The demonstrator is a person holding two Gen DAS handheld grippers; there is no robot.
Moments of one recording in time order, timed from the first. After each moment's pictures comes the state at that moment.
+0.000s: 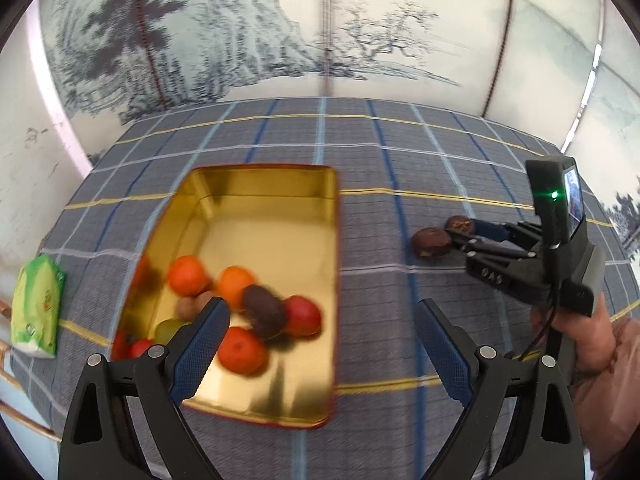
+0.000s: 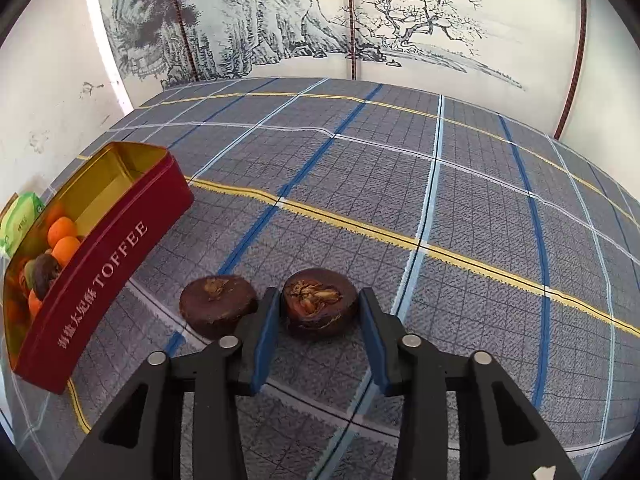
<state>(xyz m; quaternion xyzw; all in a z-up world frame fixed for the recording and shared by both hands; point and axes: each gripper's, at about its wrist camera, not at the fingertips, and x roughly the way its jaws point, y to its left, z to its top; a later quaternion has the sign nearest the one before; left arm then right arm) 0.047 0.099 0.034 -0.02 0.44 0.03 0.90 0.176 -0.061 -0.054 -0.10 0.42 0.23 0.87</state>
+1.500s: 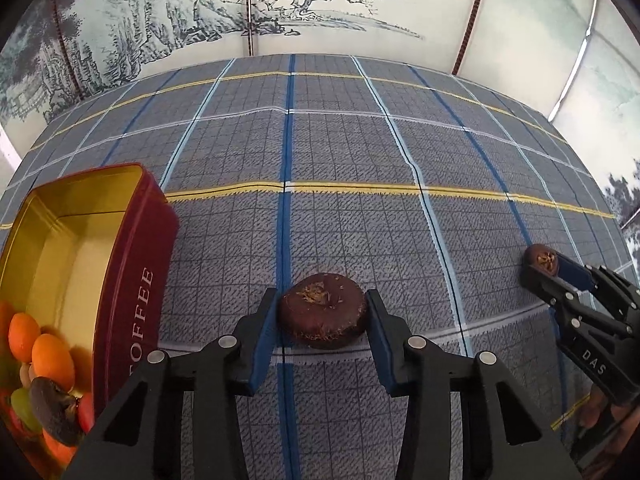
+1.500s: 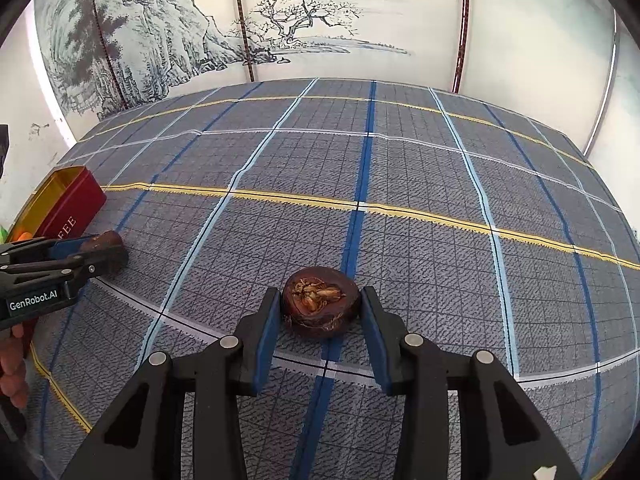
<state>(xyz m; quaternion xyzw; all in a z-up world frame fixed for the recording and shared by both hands) 0.163 0.016 -0.044 -0.03 0.48 -0.03 0.88 0.163 -0.184 -0.050 -0.05 0.42 0.13 0.90</state>
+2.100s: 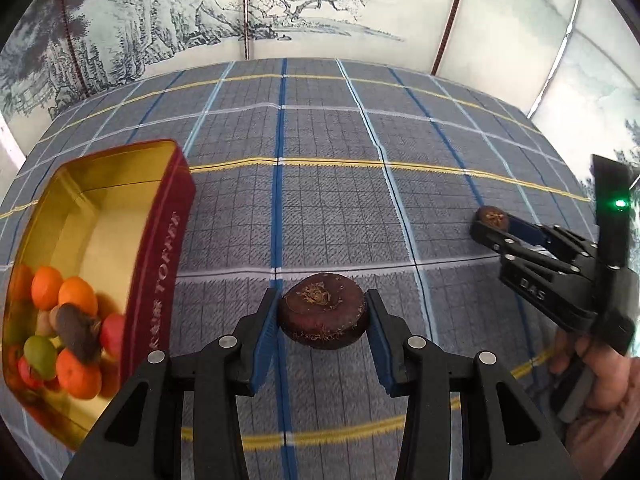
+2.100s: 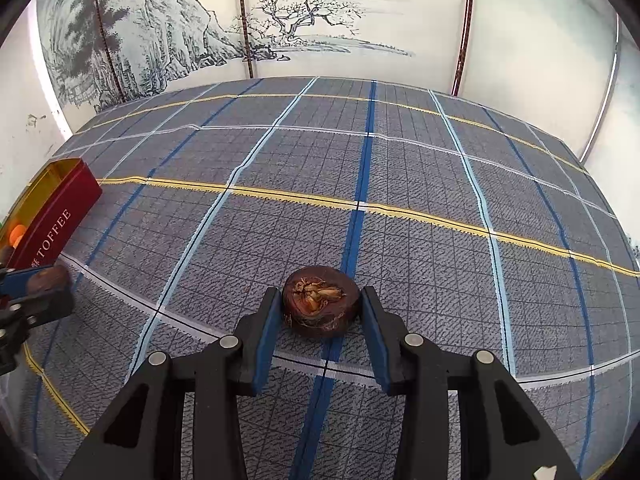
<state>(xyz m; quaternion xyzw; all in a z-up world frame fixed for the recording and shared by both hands) 0.102 0.012 -0.014 -0.04 0.48 -0.04 0.88 0.163 -0.176 -0.051 -0.07 0.42 0.12 0.90</state>
